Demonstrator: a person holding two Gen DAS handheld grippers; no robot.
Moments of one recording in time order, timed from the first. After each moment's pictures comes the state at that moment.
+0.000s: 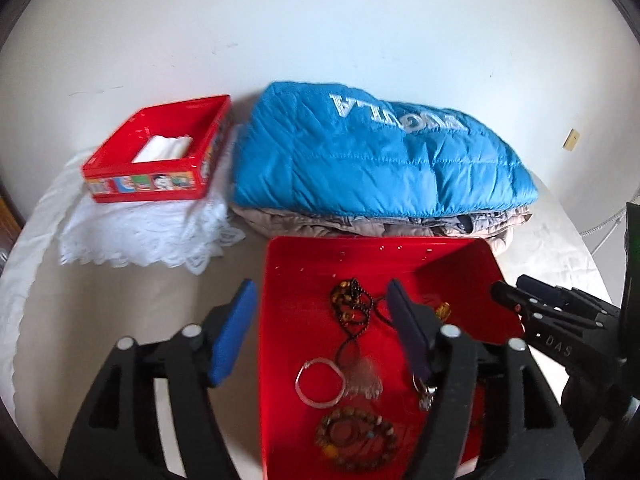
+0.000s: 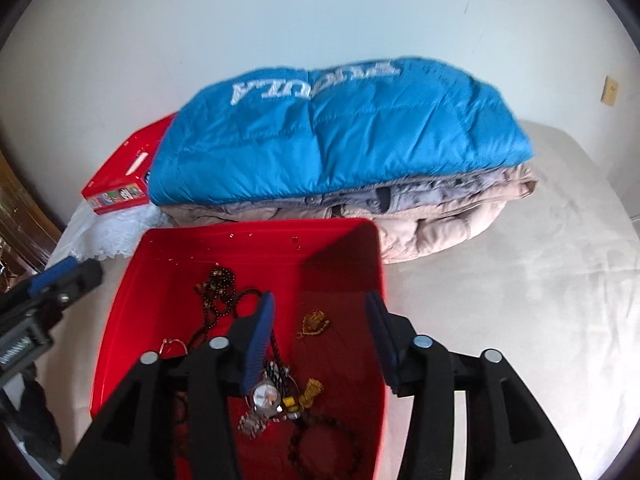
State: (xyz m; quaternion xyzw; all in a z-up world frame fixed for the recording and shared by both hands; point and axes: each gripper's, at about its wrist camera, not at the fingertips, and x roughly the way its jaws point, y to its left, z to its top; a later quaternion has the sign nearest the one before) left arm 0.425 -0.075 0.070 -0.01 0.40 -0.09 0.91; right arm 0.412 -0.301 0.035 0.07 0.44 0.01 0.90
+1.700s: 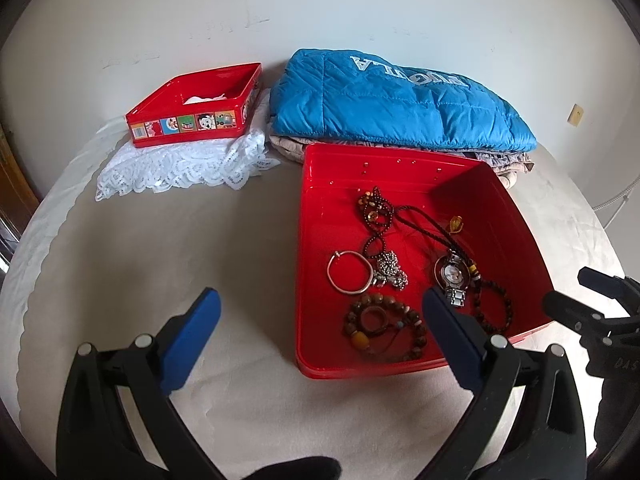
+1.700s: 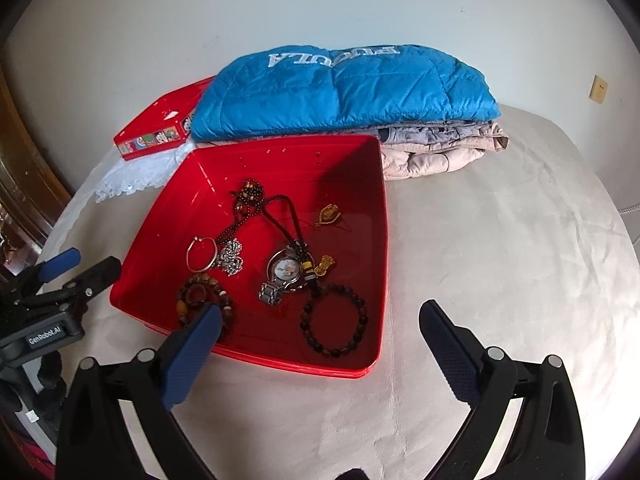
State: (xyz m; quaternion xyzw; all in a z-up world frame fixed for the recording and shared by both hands) left arm 0.339 -0.049 0.035 0.01 0.42 -0.06 0.90; right arm 0.311 -0.279 0.038 0.04 0.46 0.03 0.88
